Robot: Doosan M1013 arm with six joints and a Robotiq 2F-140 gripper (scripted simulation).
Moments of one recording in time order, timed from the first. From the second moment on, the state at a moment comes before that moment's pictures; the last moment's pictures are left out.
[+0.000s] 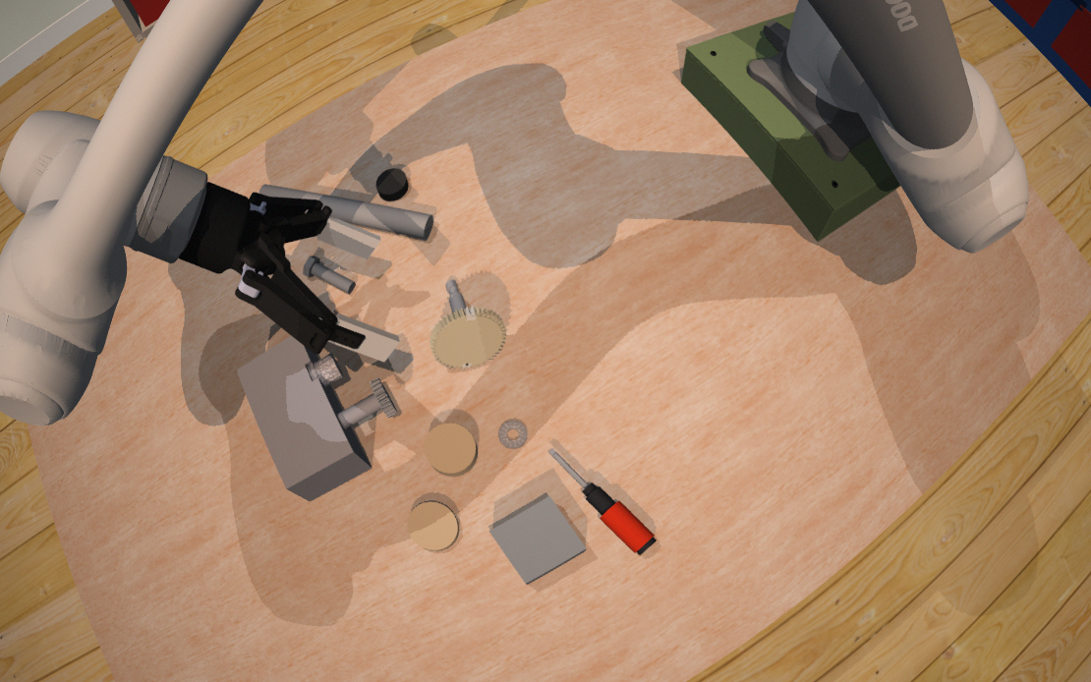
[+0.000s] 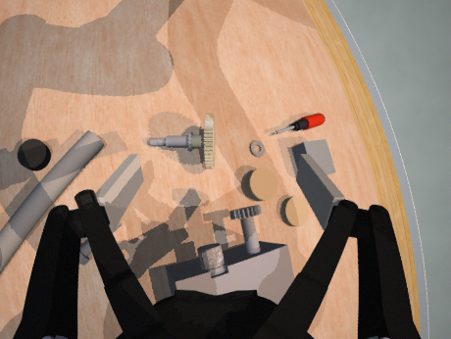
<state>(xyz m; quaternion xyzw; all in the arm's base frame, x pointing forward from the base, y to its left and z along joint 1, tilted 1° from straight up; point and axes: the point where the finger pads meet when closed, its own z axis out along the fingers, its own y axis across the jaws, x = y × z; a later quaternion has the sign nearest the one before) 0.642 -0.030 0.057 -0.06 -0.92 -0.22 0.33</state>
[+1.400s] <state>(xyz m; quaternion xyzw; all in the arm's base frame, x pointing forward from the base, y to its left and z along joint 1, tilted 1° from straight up) 0.643 -0.030 0.021 -0.06 -0.92 -0.22 0.33</state>
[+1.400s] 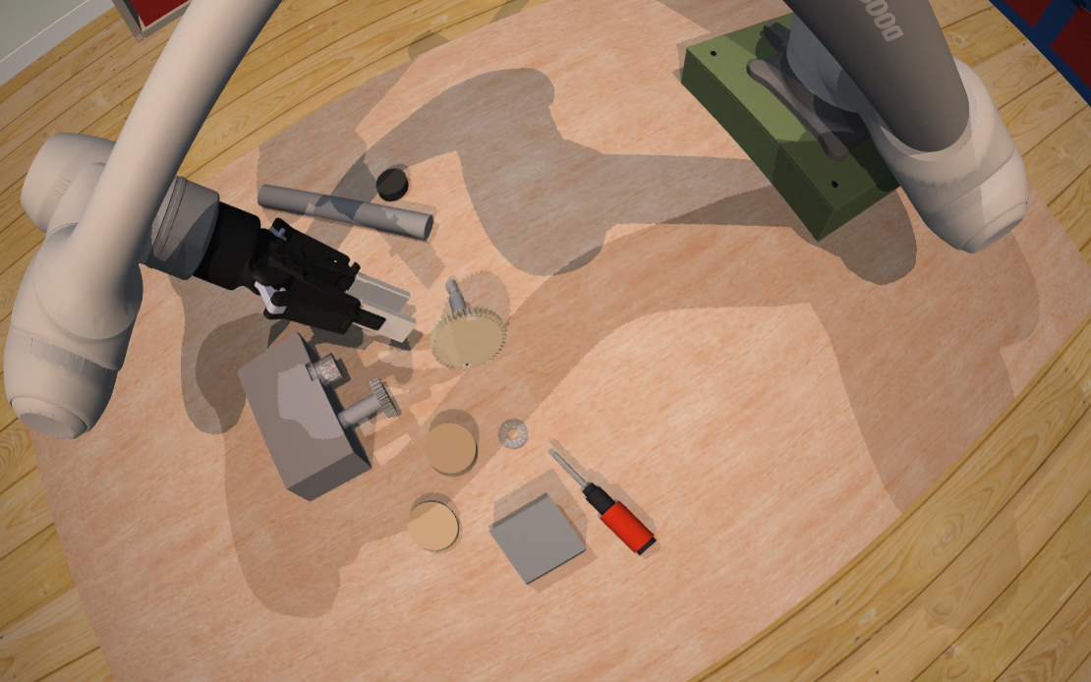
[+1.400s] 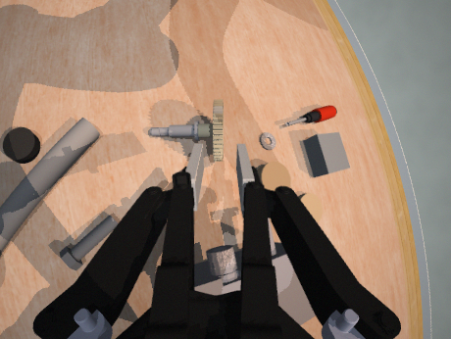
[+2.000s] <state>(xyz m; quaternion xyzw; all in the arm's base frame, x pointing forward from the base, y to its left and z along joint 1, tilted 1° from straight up) 0.642 -0.029 0.020 -0.06 -0.92 -0.22 0.33</state>
